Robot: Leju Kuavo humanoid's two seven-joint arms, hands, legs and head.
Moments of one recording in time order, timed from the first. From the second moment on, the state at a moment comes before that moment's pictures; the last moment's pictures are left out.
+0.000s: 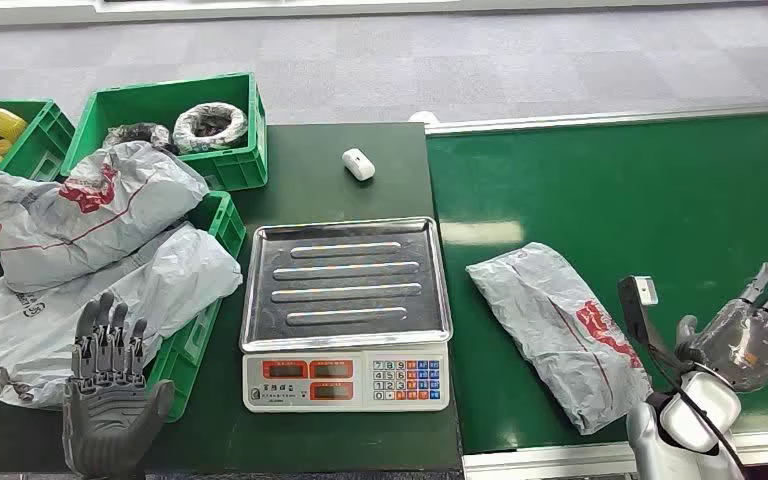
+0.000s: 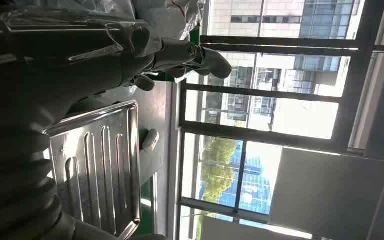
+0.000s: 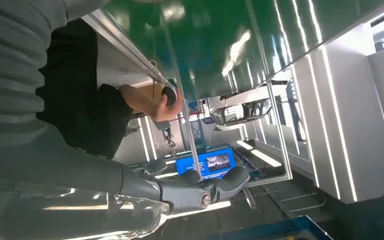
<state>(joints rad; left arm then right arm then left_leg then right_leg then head) 0.24 -0.06 -0.12 -1.80 0.01 0.05 -0.68 -0.11 -0.13 -0.35 -1.11 1.55 -0.69 0.34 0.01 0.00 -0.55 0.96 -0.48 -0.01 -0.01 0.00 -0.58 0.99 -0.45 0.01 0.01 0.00</state>
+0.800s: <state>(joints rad) 0.27 -0.05 -0.10 -1.80 0.01 0.07 -0.70 -0.14 -0.09 -0.32 -1.06 1.31 -0.09 0.15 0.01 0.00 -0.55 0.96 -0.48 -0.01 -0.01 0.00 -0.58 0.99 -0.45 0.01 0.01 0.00</state>
